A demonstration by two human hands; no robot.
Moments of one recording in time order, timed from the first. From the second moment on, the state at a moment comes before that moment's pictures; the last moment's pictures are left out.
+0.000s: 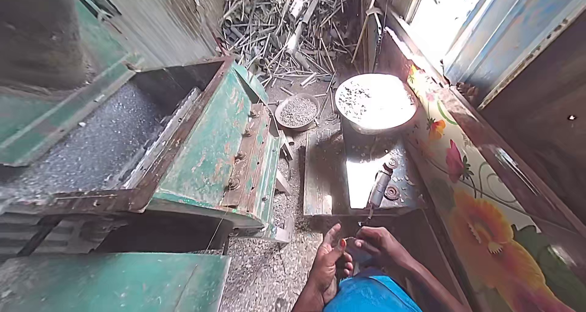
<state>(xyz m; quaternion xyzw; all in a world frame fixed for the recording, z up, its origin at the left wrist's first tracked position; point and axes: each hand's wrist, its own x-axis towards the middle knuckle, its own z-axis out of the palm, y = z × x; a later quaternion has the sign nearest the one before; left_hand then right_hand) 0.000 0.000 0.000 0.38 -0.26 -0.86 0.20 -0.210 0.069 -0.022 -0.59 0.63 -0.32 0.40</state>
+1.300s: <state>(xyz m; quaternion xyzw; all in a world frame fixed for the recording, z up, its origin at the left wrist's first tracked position) -0.009 0.029 0.001 0.44 -0.28 -0.81 0.28 -0.164 0.100 -0.032 -0.43 0.61 -0.57 0.35</state>
